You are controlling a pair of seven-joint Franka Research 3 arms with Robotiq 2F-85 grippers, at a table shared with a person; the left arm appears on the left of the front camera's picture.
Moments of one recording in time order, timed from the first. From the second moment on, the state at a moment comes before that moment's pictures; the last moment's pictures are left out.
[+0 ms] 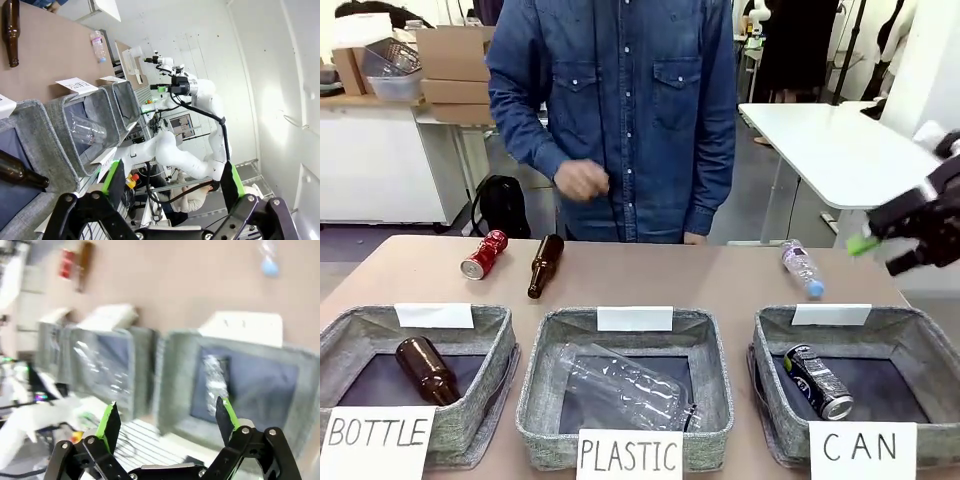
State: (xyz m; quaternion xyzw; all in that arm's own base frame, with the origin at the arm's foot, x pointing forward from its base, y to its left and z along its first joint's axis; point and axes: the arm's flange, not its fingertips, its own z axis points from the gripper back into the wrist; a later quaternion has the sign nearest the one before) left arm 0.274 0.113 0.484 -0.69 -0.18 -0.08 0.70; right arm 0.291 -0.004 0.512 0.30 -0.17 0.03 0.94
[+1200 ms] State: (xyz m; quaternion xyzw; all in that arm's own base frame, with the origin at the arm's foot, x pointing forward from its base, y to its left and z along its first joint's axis) left arm 0.274 0.113 0.484 -0.69 -0.18 -0.08 0.70; right arm 0.305 -0.047 0.497 0.64 -0.24 0.03 0.73
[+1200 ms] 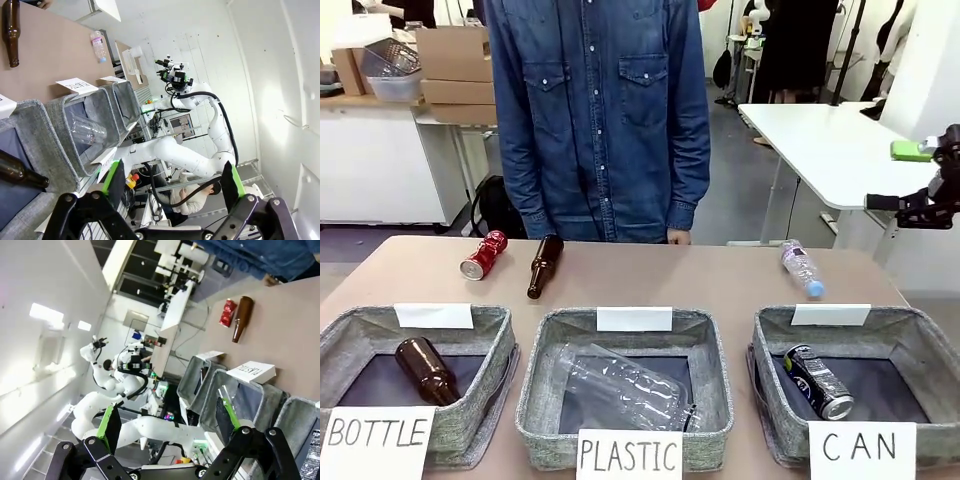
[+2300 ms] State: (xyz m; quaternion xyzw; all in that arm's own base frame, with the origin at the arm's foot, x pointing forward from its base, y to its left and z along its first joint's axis) left arm 0.292 0.116 0.511 -0.58 -0.24 -0.08 0.77; right arm 0.301 -0.048 0.499 0.65 -0.24 0.04 0.72
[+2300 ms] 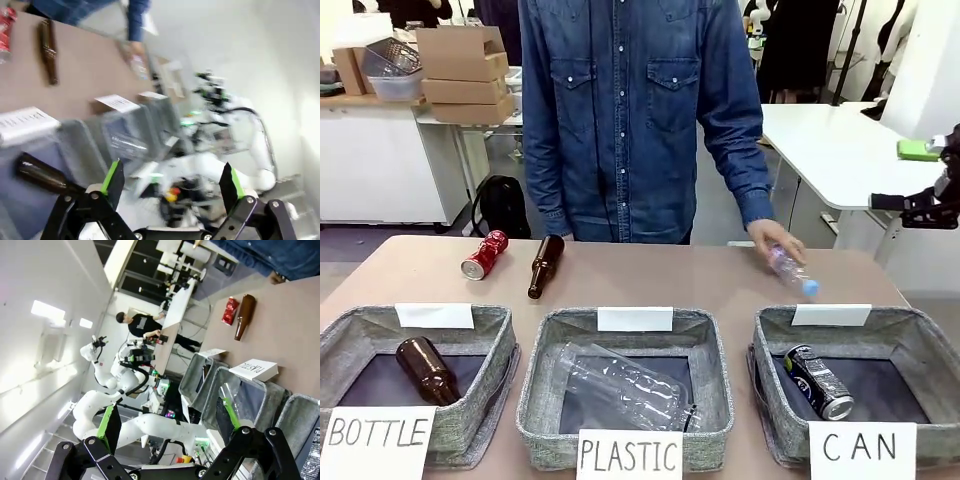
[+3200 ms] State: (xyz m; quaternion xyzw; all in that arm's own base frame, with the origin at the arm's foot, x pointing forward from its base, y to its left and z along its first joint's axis) left arm 0.400 0.048 0.538 -0.11 -0.19 -0.12 0.97; right arm 0.302 -0.048 0.500 0.65 -0.24 0.04 0.72
